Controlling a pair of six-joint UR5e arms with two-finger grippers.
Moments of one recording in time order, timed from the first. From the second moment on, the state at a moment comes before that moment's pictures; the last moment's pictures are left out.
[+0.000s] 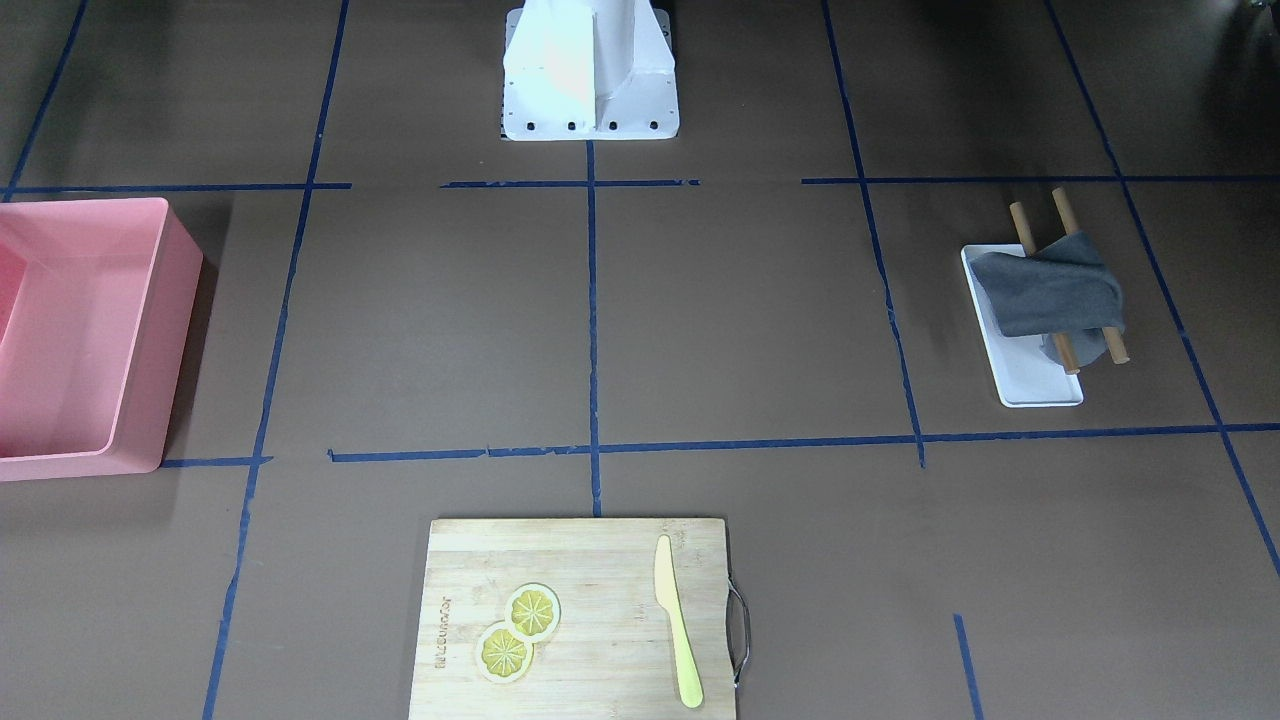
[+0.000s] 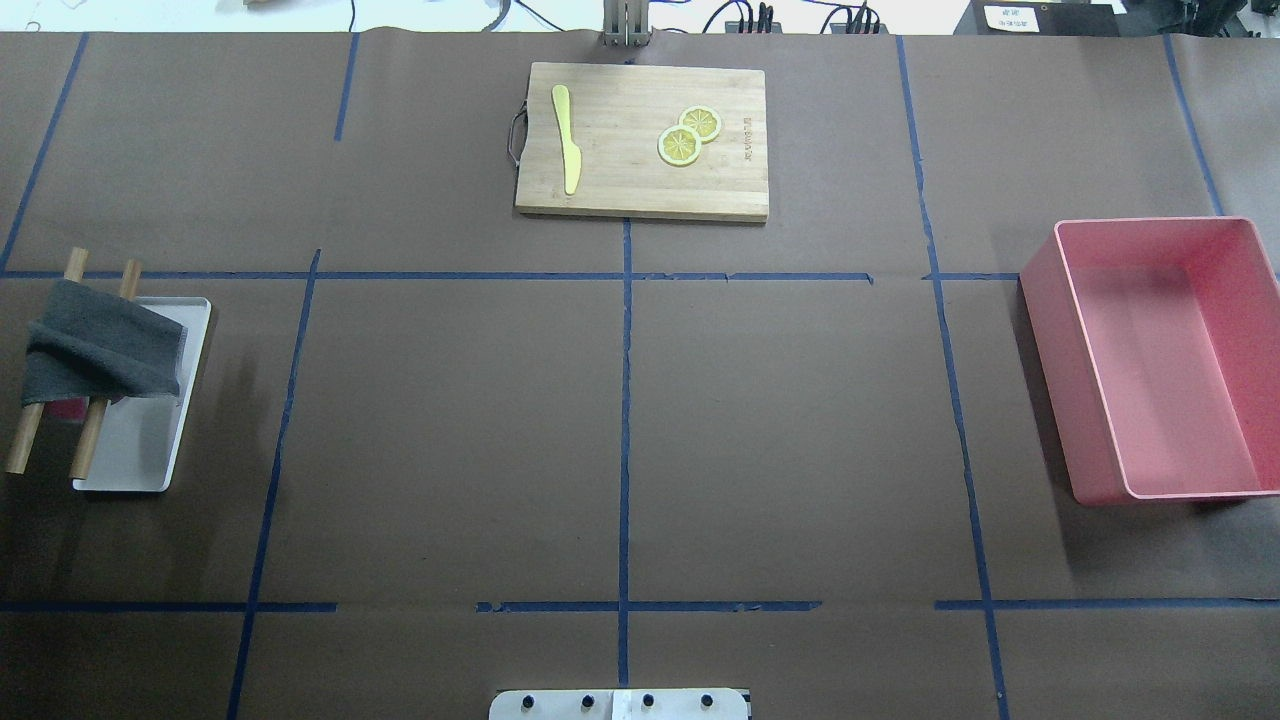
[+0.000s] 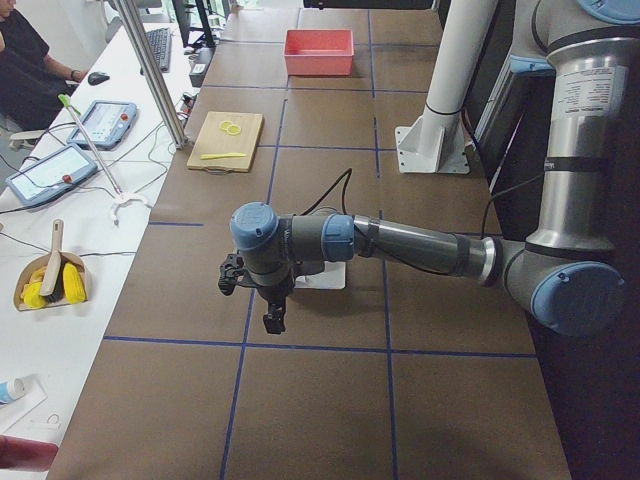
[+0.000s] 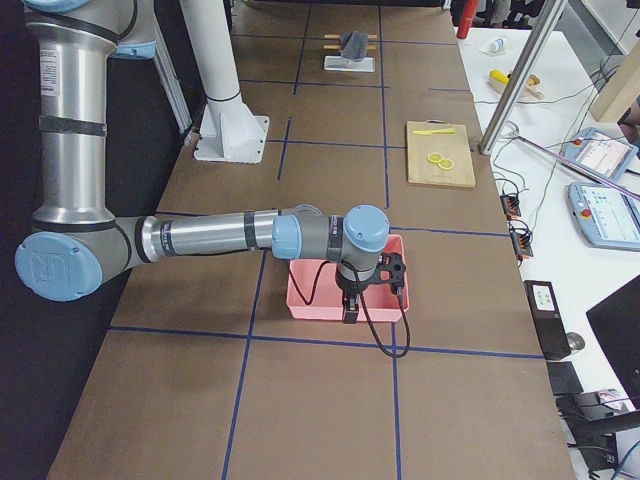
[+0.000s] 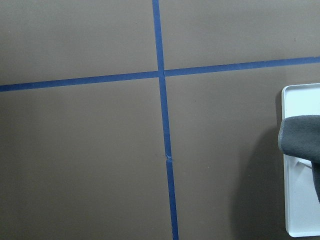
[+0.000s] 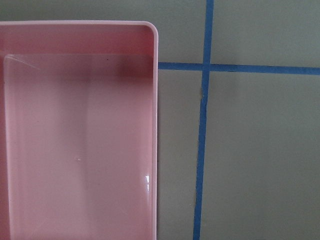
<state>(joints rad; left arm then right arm) -1.54 -1.58 -1.74 -1.35 -2.33 0.10 1.50 -1.65 1.77 -1.69 2.37 0.02</state>
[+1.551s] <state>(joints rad) -1.52 -1.55 -1.82 -1.39 -2.40 0.08 1.50 -1.64 1.78 -1.69 2.38 0.02</state>
